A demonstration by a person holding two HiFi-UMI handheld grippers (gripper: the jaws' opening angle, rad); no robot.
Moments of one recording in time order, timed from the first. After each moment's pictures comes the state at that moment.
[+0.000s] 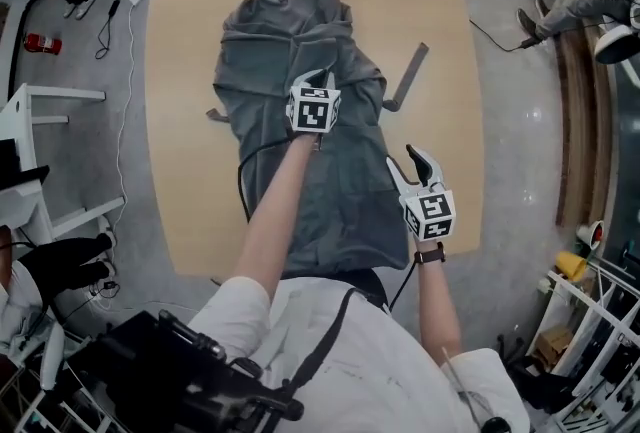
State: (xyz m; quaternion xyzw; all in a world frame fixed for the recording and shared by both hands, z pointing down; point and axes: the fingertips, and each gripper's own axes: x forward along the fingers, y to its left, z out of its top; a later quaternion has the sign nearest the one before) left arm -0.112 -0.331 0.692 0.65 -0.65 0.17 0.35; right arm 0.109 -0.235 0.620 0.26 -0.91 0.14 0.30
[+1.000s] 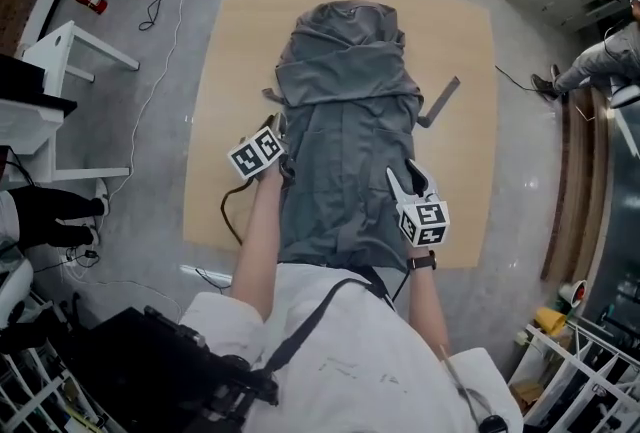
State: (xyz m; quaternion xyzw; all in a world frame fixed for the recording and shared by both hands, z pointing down) left arm -0.263 -0.073 0.668 0.42 -0.77 -0.13 0.45; right arm 0.048 -0.162 0.591 0.21 -0.93 0.13 0.27
